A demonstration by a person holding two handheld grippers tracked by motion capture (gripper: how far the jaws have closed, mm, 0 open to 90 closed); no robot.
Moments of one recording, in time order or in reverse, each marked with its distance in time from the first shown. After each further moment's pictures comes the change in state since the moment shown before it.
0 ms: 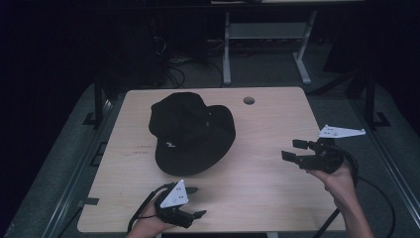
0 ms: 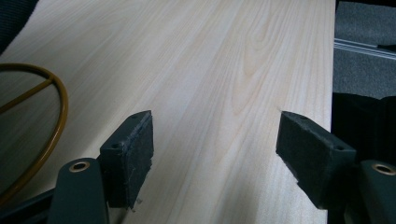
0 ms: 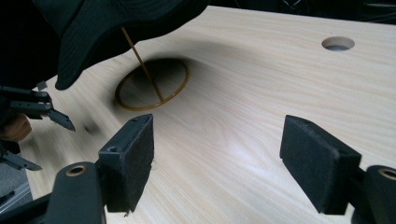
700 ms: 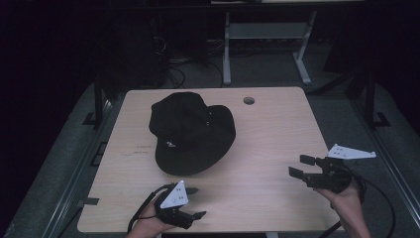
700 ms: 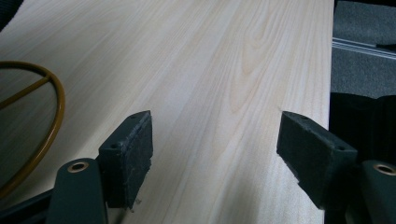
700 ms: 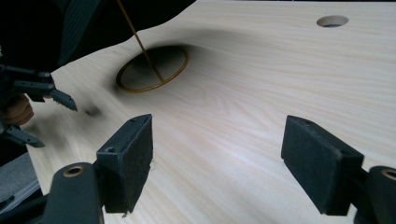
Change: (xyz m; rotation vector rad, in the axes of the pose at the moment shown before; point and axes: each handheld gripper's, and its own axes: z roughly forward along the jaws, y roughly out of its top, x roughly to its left) left arm -0.001 -0.001 0.000 0.007 -0.004 0.001; right arm 0.004 -0.049 -0.017 -0.038 -0.009 0.024
